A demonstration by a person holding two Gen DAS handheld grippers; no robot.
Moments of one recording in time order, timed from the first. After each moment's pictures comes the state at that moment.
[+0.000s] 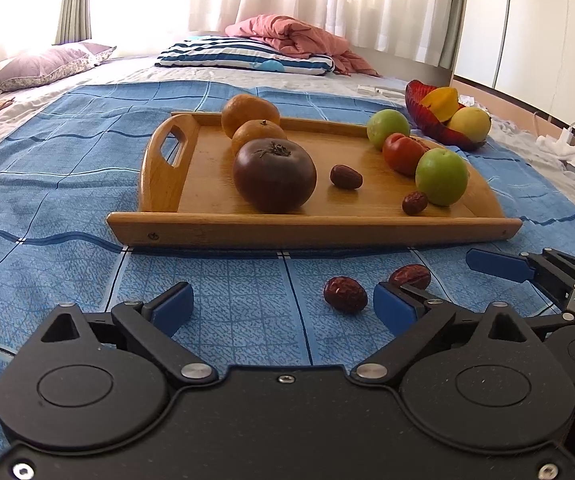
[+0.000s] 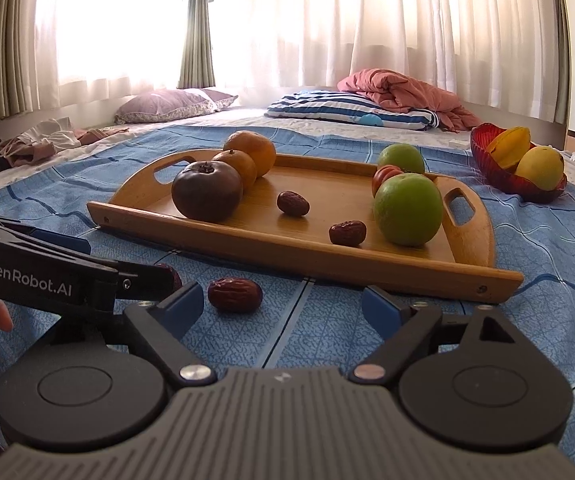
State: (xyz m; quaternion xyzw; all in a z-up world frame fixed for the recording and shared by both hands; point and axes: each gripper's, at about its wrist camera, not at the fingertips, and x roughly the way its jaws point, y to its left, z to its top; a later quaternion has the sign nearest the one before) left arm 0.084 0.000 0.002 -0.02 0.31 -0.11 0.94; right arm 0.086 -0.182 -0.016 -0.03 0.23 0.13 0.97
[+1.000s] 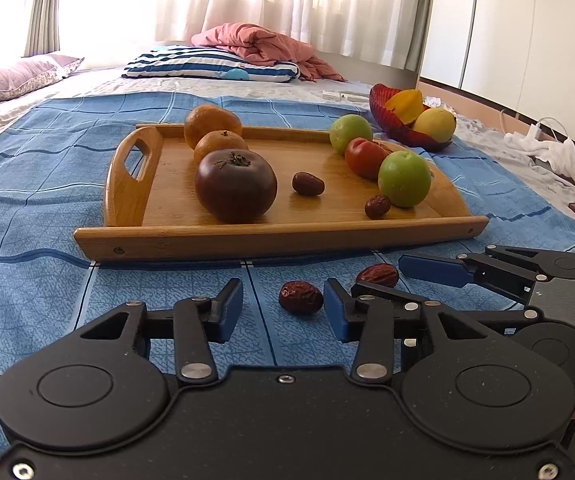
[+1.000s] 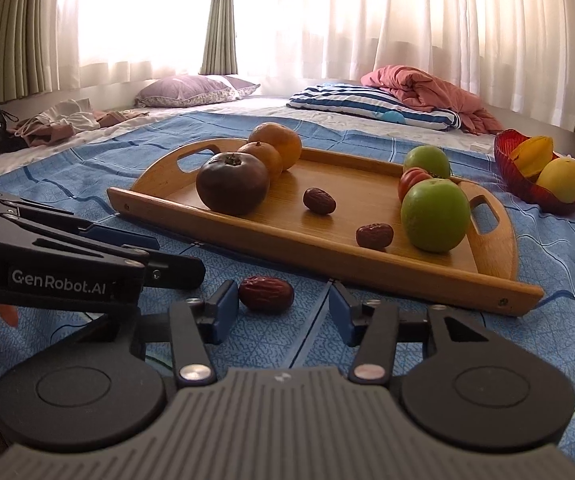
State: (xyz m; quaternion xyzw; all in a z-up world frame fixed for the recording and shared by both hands) left arm 0.081 -0.006 0.005 -0.02 0.30 -0.16 0.94; right arm 0.087 -0.171 -0.012 -0.05 0.24 0.16 0.96
